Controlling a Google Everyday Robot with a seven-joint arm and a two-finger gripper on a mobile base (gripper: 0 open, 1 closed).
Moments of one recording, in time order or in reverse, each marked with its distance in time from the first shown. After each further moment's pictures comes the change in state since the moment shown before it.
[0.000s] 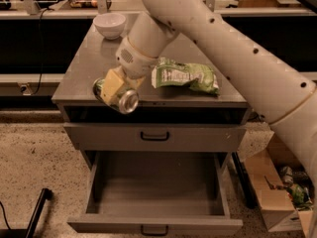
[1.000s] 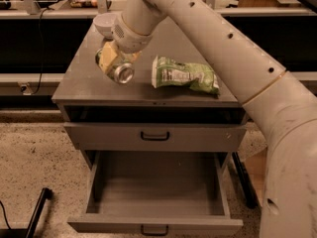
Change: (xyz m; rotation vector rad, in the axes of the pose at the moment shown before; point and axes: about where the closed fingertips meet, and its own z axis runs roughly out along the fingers) arm 0.082 0.053 -0.018 -0.155 0.136 0.070
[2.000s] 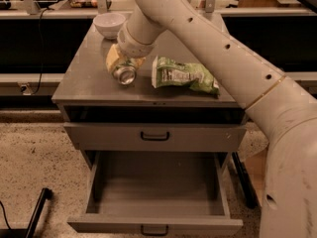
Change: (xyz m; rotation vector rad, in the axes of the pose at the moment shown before) arm 0.009 0.045 0.024 -0.086 0.090 0.278
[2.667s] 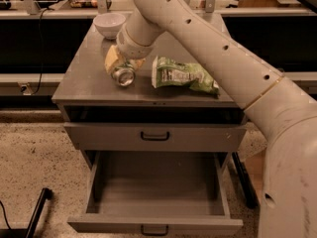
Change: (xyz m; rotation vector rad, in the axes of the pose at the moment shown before) arm -0.001 -0.001 0.006 0.003 -0.007 -0.003
